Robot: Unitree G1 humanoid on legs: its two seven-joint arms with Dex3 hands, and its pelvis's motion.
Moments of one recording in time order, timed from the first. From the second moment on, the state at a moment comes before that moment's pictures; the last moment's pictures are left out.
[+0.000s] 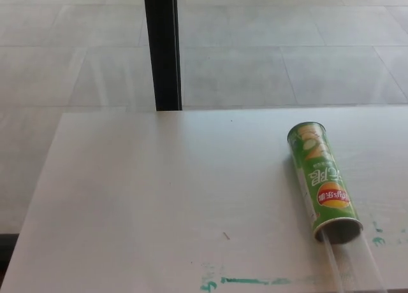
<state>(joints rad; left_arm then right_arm) 0.11 0.75 0.50 1.26 -0.13 -0.07 -0.24 0.12 -0.44 -0.52 0.99 0.10 -0.16 0.00</state>
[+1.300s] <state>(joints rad) 0.10 0.75 0.52 1.29 -0.16 -0.08 -0.29 0.18 -0.37 -0.54 -0.01 0.28 -0.19 0.05</state>
